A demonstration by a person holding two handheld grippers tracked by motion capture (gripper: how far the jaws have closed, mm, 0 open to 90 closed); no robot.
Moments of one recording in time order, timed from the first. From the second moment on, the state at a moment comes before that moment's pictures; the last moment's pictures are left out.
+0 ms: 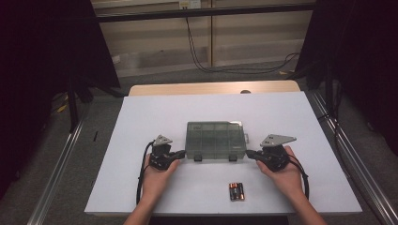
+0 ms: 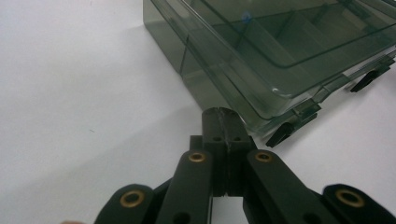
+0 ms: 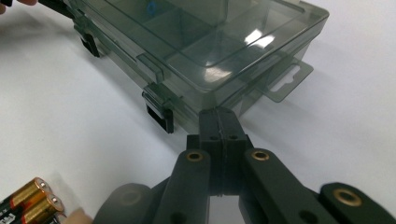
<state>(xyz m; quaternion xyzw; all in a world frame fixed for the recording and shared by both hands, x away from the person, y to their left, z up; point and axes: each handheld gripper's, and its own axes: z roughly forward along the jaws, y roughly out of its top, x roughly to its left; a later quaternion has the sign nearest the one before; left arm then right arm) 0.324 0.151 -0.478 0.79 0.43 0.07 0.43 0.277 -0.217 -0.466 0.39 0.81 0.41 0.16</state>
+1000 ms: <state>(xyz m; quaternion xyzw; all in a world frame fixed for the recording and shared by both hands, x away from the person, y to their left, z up) 0.323 0.145 -0.455 0.76 0.40 0.10 0.49 0.283 -0.212 -0.442 0.40 0.76 0.46 0.20</state>
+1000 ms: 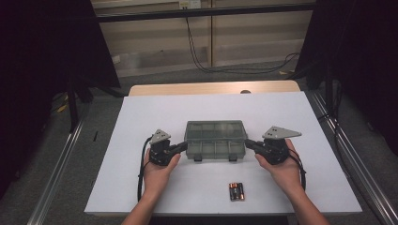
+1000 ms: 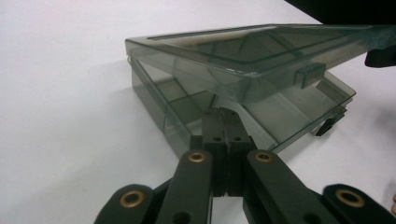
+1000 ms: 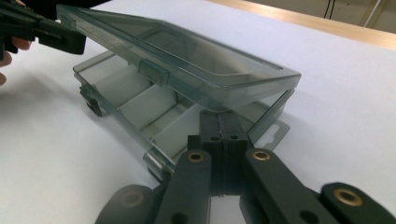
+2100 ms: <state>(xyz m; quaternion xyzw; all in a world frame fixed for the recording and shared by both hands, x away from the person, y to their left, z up) 0.341 0.125 -0.426 0.73 0.39 0.14 0.54 0.305 -0.202 -0.421 0.42 0.72 0.50 0.22</state>
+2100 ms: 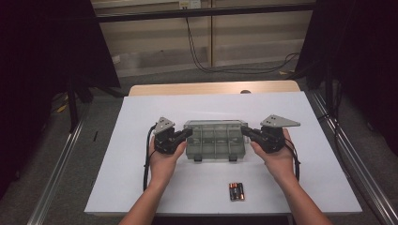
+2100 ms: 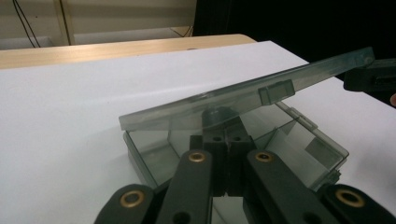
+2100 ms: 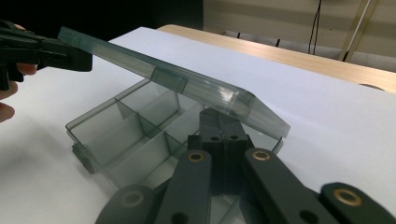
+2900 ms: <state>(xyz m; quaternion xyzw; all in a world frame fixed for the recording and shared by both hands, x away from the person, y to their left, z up) 0.353 0.118 -0.412 0.71 0.39 0.16 0.56 0.315 -0.199 -0.410 0.43 0.70 0.52 0.25</state>
